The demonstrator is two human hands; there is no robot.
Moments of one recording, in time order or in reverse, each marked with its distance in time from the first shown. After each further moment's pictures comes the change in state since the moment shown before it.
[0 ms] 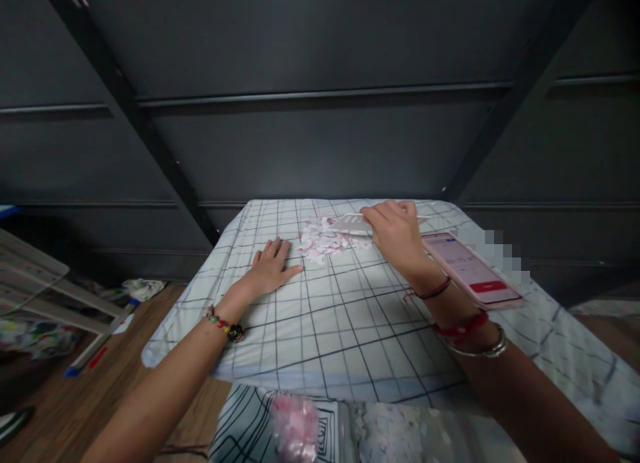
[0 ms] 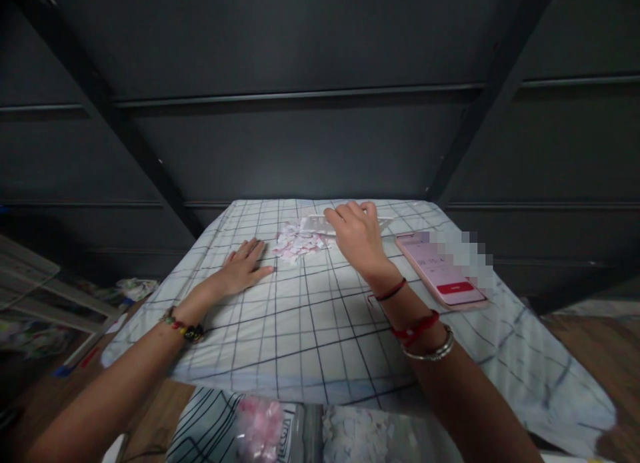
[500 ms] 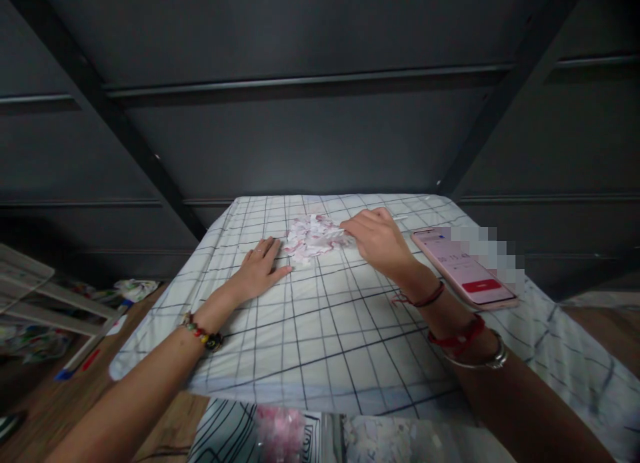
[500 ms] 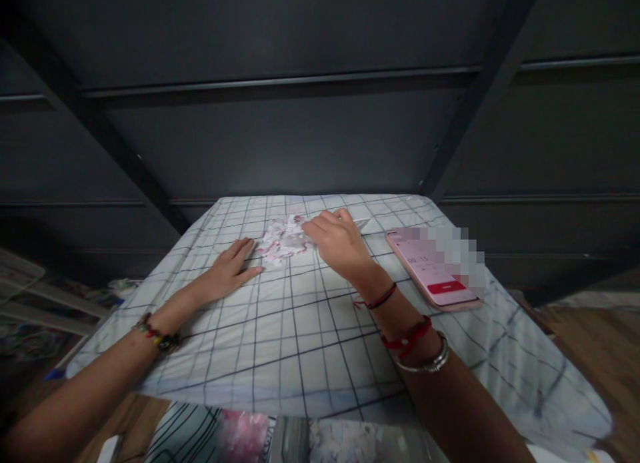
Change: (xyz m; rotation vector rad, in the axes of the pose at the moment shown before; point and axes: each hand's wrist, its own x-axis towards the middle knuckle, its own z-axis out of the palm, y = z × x) left_hand 0.010 0.003 0.010 0.000 0.083 0.077; right_hand -0.012 0.007 0.006 0.237 -0.097 -0.120
